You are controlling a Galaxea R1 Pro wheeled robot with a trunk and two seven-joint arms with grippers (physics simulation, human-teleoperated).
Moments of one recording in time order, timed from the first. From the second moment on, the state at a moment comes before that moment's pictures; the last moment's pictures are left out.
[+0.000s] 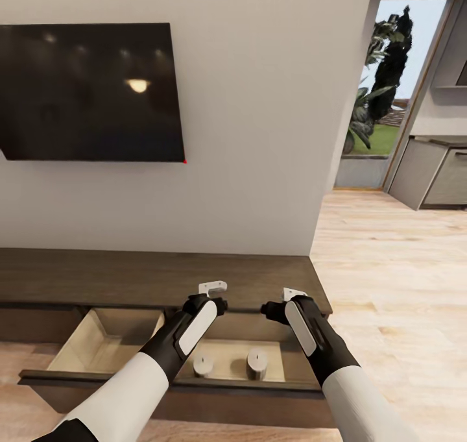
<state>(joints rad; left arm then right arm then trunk) -0.75 -0.17 -0.47 -0.81 0.74 0.57 0.69 -0.67 0.12 0.12 -0.90 -0.45 0.77 -0.37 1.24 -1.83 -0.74</state>
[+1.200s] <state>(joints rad) -0.75 -0.17 -0.20 -0.81 0.73 0.57 0.70 -0.67 0.12 0.12 -0.91 -0.46 0.76 -0.37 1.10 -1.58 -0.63</state>
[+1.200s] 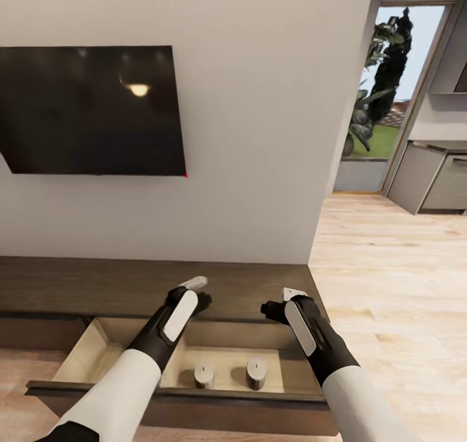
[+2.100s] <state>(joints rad) -0.75 -0.17 -0.16 -0.80 0.73 0.57 0.69 -0.67 0.12 0.13 -0.90 -0.45 0.76 -0.37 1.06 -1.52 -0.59</state>
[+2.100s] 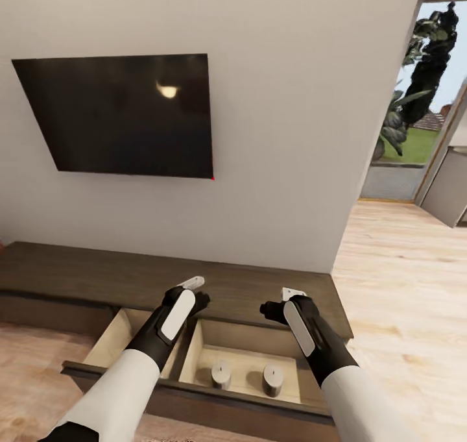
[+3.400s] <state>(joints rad) -0.74 -0.17 -0.17 -0.81 0.73 0.56 0.68 -0.67 0.13 0.13 -0.90 -0.44 0.76 -0.37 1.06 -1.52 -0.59</state>
